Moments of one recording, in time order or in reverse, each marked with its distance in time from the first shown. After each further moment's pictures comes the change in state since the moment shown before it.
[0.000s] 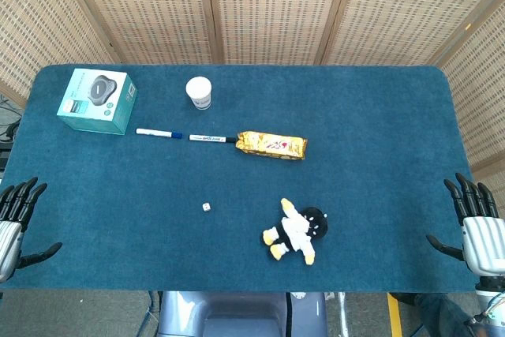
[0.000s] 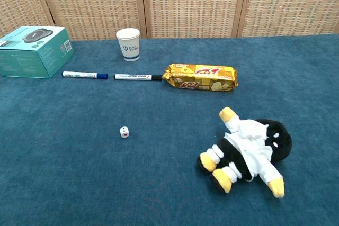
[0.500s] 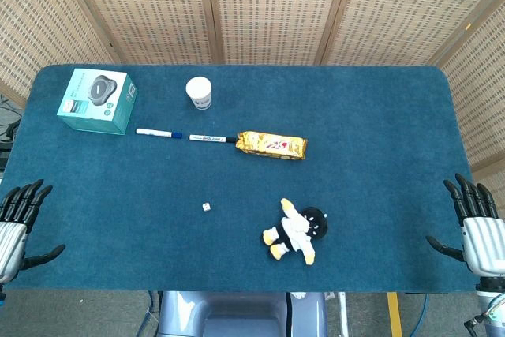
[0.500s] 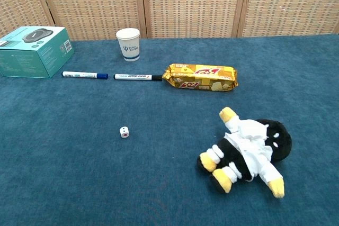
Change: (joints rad) left arm -0.012 -0.005 0.011 0.002 0.020 -0.027 0.004; right arm -0.002 0.009 0.000 -0.008 0.003 -0.002 0.016
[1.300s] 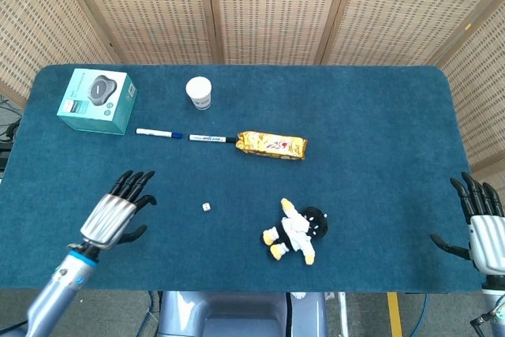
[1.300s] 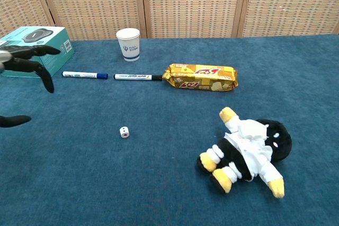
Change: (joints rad) left arm -0.294 -0.206 -0.118 -0.127 -0.138 -0.424 0.414; right arm 0.004 0.020 0.006 0.006 0.019 -0.024 0.063
